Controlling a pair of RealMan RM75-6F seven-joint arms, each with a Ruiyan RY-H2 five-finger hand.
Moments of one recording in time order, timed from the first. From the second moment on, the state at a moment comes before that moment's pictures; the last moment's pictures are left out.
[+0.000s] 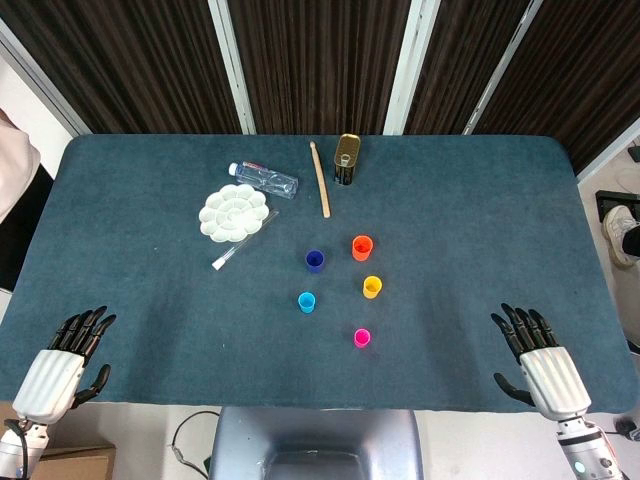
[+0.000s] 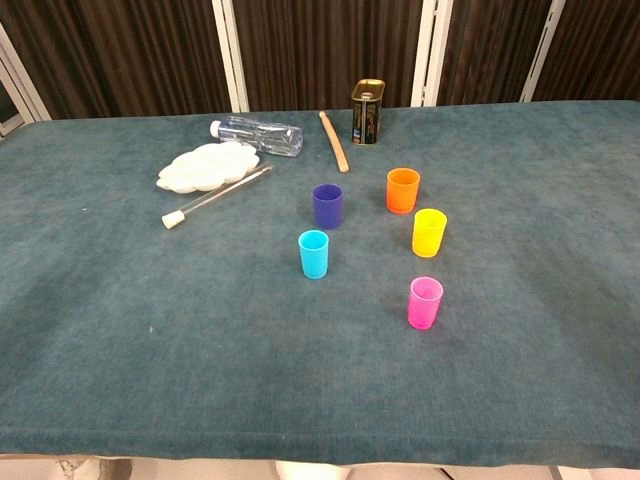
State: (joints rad) left arm -0.13 -1.15 0.05 -1.56 1.67 1.49 0.00; right arm 0.08 -1.19 -0.05 -1.58 -1.67 1.46 -0.12
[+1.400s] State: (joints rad) left arm -0.12 -1.12 0.04 -1.55 1.66 1.51 -0.06; right arm 0.95 -1.86 0.37 -1.14 -0.88 0.89 -0.76
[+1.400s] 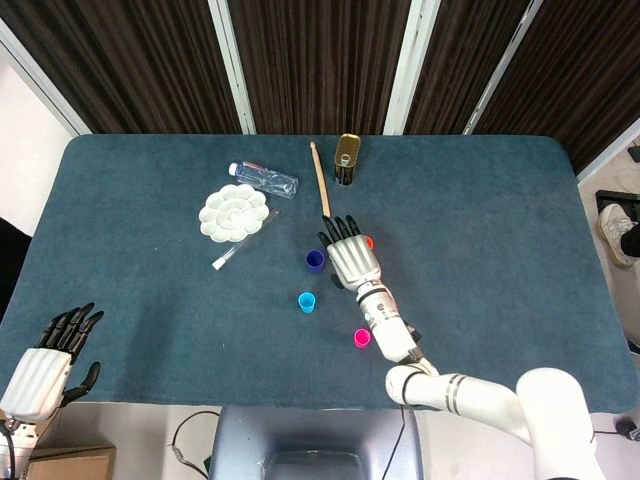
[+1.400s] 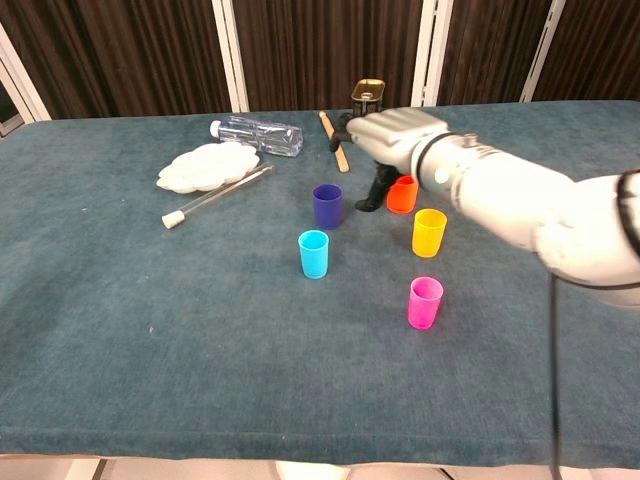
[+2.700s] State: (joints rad) left arm -0.12 -1.12 0.04 -1.54 1.66 1.51 -0.10; right arm 1.04 -1.98 0.41 -0.94 -0.87 0.95 -0.59
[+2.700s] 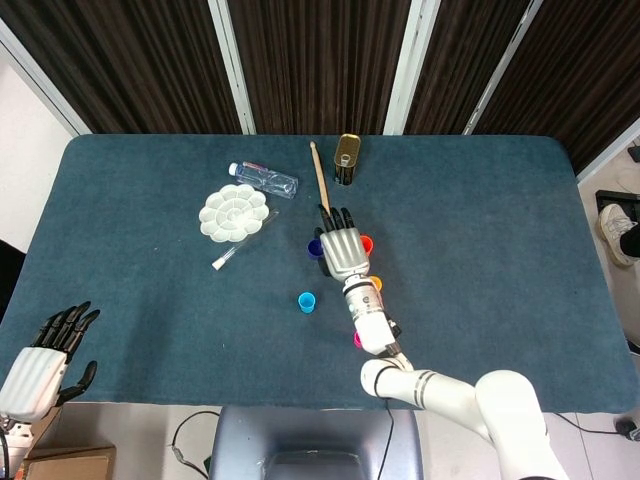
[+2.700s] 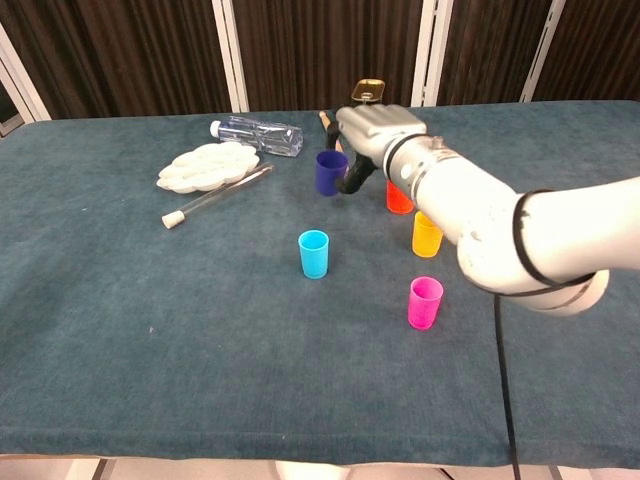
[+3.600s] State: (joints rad) left arm -0.13 -1.13 0.05 -1.55 1.67 1.50 -0.07; right arm 0.93 -1.81 0.35 -1.03 -0.81 0.95 -0.60
